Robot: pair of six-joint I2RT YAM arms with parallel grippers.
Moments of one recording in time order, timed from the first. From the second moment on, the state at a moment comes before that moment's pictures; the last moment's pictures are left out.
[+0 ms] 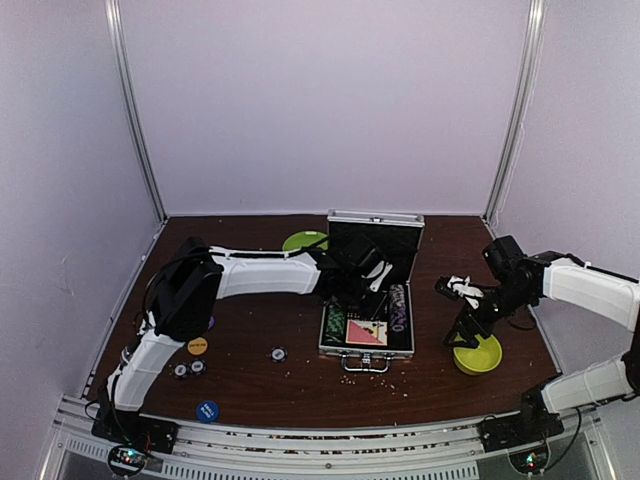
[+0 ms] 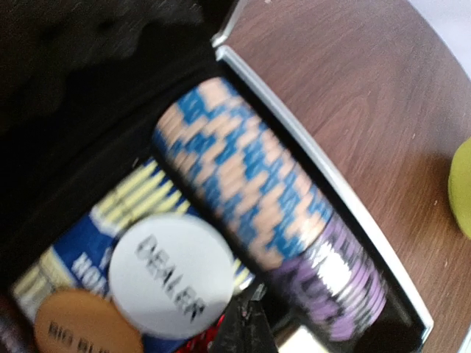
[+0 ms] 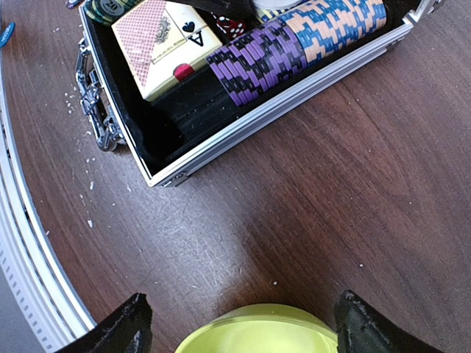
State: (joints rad) left arm -1.01 2.43 1.99 -0.44 0.13 -0.27; right arm 0.27 1.22 0.75 -0.75 -0.43 -0.54
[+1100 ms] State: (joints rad) left arm -0.81 1.54 0.99 -0.95 -0.26 -0.51; right arm 0.27 1.22 0.76 -0.77 -0.43 -0.55
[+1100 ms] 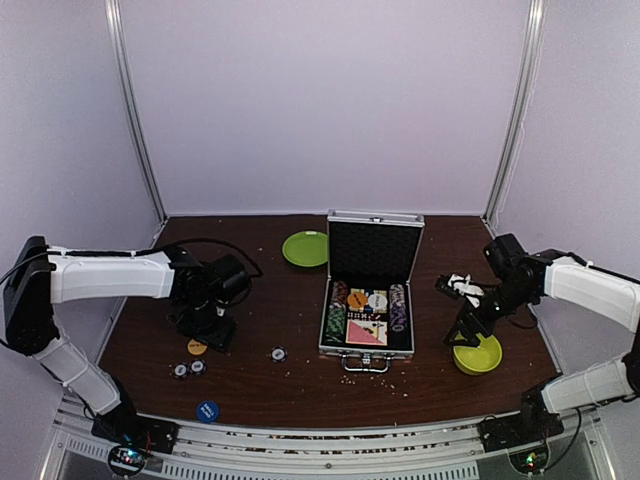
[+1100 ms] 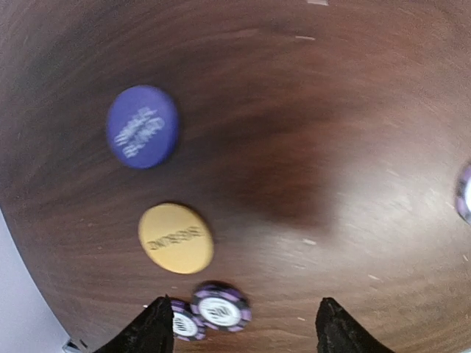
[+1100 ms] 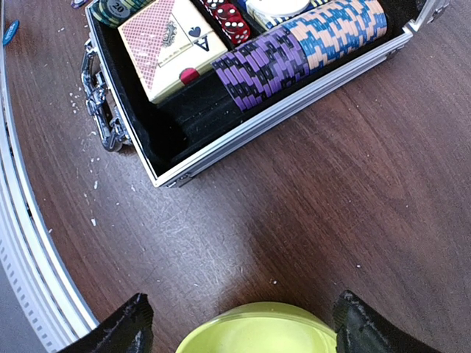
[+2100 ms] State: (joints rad) left arm -0.37 1.87 1.19 -0.89 -0.05 -0.27; right arm 0.27 1.20 0.76 -0.77 -0.43 -0.55
